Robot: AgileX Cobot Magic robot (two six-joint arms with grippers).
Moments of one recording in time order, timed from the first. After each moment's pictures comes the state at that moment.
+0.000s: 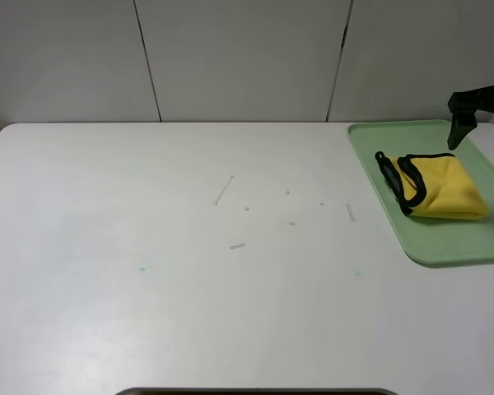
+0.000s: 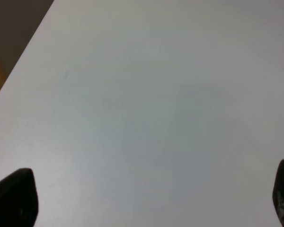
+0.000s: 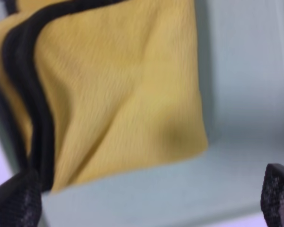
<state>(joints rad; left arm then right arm) 0.03 0.00 -0.50 0.17 1.06 -0.21 -0.11 1.83 -1.42 -0.07 1.01 0.01</state>
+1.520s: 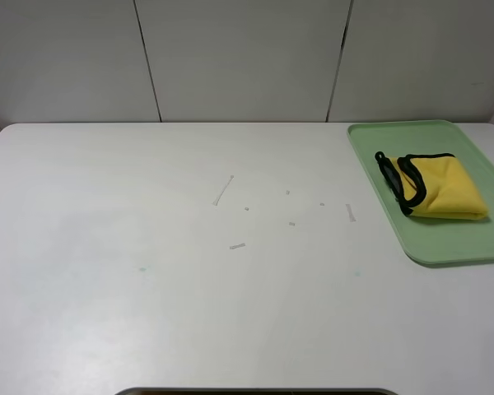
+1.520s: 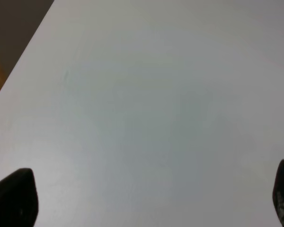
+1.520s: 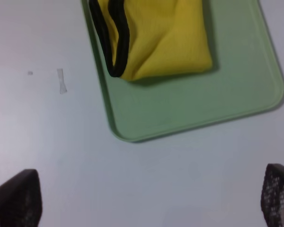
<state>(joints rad) 0.03 0.00 -0.50 0.17 1.06 -0.21 -0.11 0.89 -1.08 0.06 1.22 -0.02</state>
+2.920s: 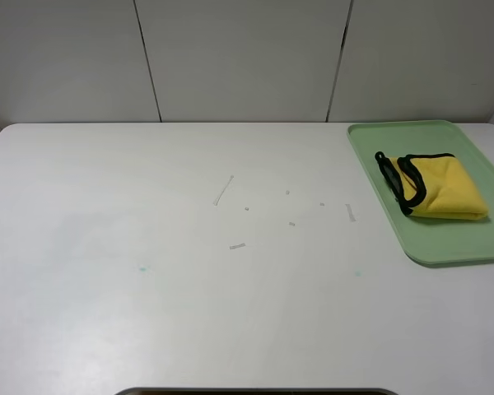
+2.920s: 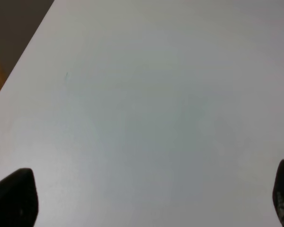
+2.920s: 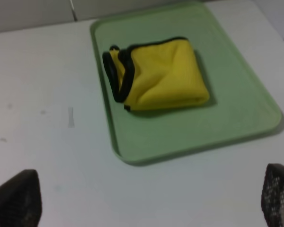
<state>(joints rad) 0.03 0.00 -0.50 0.17 1.06 -0.21 -0.11 -0.01 -0.50 0.06 1.05 0.00</state>
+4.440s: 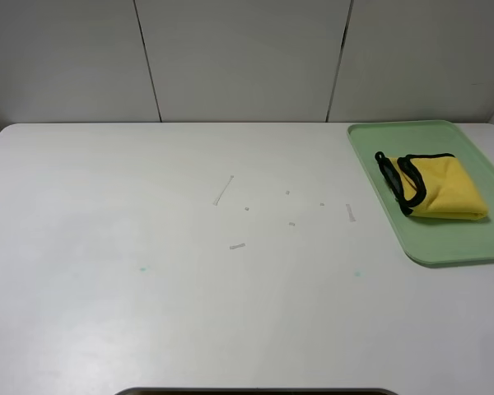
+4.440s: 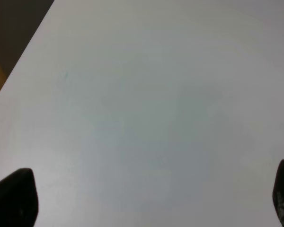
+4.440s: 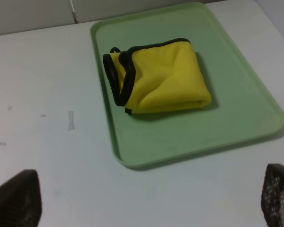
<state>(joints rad) 0.03 0.00 -0.50 0.17 1.06 -0.21 -0.11 -0.01 -0.49 0.06 1.03 0.00</state>
